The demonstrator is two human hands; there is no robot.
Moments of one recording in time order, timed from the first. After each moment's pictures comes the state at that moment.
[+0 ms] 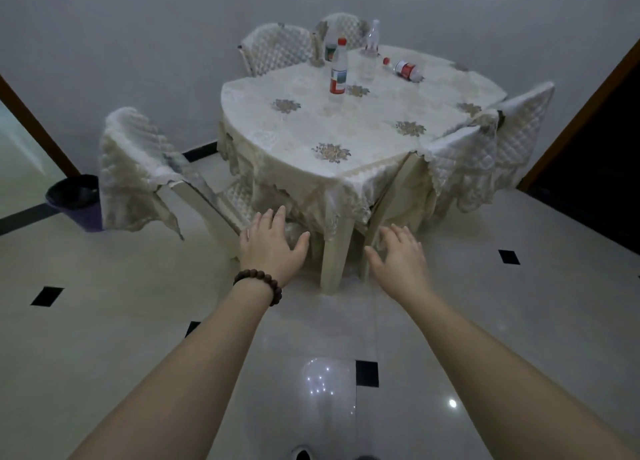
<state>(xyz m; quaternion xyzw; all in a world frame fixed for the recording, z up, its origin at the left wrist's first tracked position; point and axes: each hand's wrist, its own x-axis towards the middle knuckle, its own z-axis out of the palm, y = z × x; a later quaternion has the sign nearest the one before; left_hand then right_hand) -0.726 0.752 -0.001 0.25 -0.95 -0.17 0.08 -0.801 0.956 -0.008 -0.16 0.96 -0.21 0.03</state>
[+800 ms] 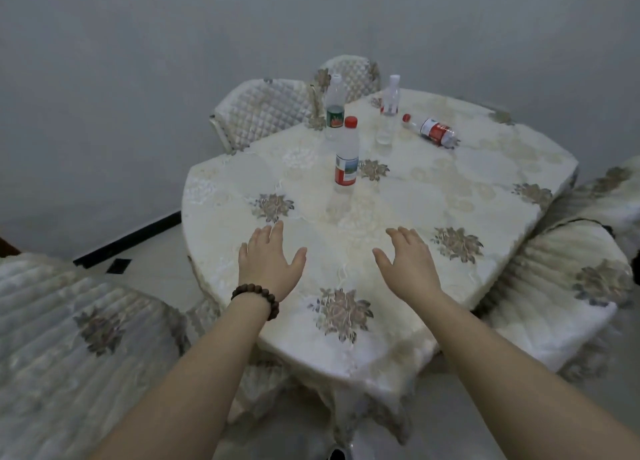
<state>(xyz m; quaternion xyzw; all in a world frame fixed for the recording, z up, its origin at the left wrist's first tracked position) -1.193 0.544 0.001 0.24 -0.95 -0.17 0.07 -1.289 0.759 -0.001 -0.16 0.96 -0.23 0.04</state>
